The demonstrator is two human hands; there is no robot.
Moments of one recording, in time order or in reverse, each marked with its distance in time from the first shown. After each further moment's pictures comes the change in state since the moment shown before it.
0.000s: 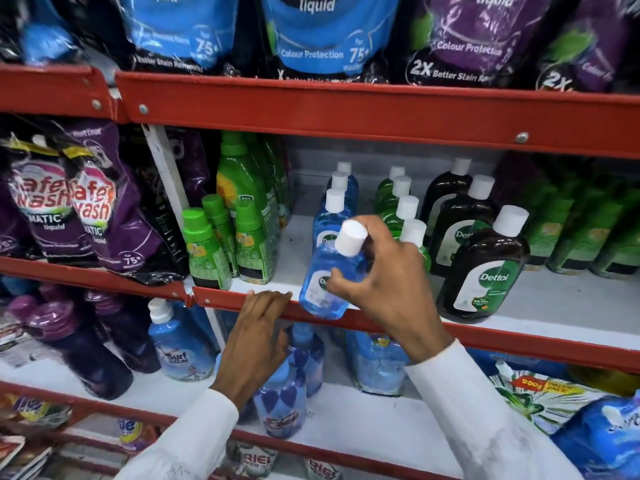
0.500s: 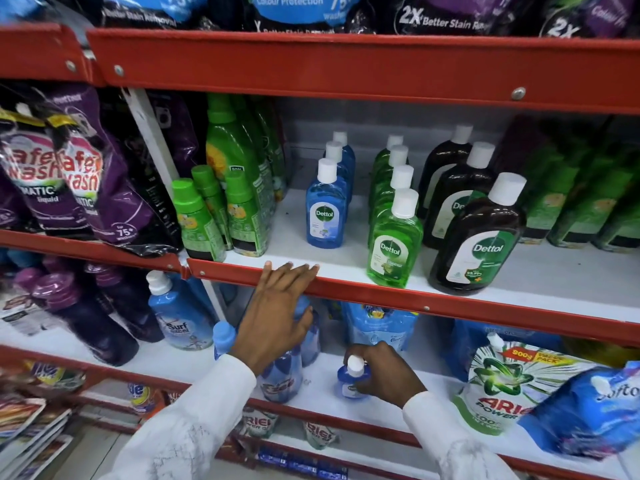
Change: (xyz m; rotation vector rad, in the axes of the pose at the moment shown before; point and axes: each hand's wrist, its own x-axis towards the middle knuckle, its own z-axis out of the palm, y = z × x) left_hand 0.004 0.035 0.012 0.047 -0.104 0.097; right_hand -0.137 0.167 0.091 -0.151 -0.769 0.248
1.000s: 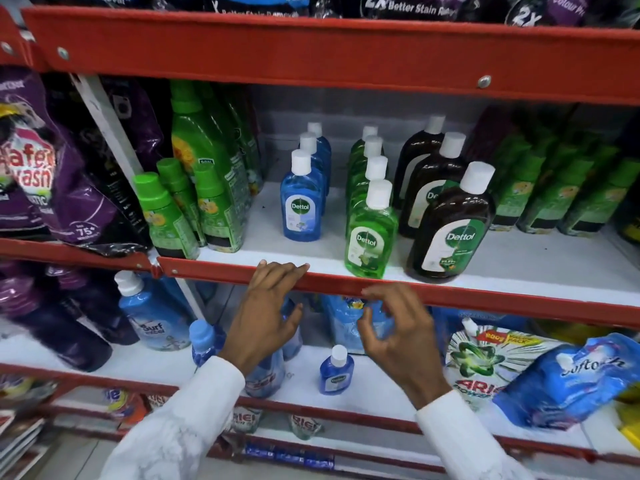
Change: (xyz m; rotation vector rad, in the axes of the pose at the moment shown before) left_hand 0.004 0.009 0.015 -0.187 0.020 0.016; right_hand -0.057 -0.050 -0.078 0.090 0.939 -0.303
